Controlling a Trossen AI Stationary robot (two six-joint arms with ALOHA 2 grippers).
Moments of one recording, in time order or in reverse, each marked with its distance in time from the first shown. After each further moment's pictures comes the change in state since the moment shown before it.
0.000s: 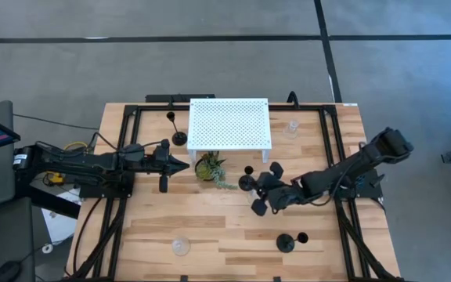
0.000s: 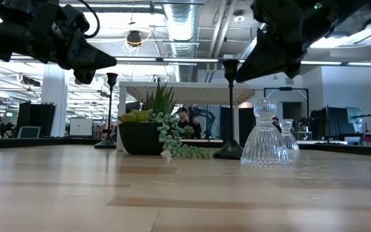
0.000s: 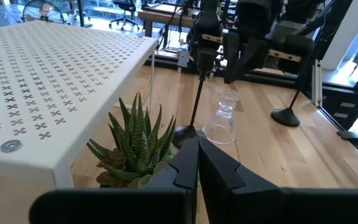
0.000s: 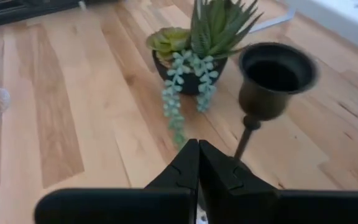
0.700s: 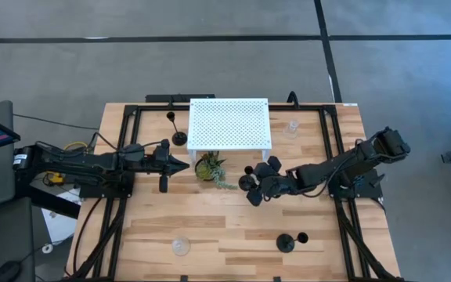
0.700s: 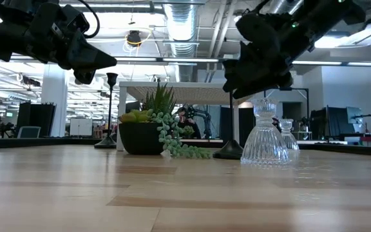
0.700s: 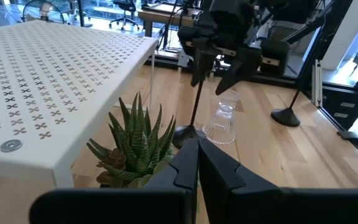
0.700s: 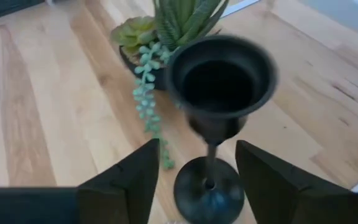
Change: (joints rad) left arm 0.000 0.000 0.000 0.000 0.000 0.000; right arm -0.122 0.022 0.001 0.000 -0.091 0.041
